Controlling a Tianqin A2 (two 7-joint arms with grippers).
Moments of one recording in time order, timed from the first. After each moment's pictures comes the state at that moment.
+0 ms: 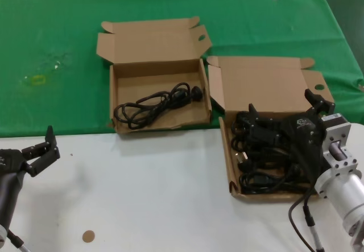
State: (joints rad) left arm 0.00 -0.30 1.60 -1.60 -1.80 0.00 0.00; right arm 0.05 0.30 -1.62 1.56 1.78 -0.03 -0.01
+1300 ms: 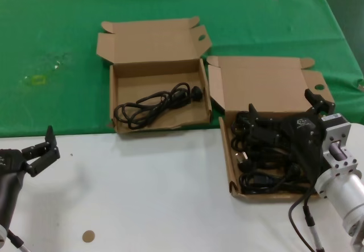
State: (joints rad) left arm 0.00 -0.30 1.60 -1.60 -1.80 0.00 0.00; right arm 0.05 0.30 -1.62 1.56 1.78 -0.03 -0.01
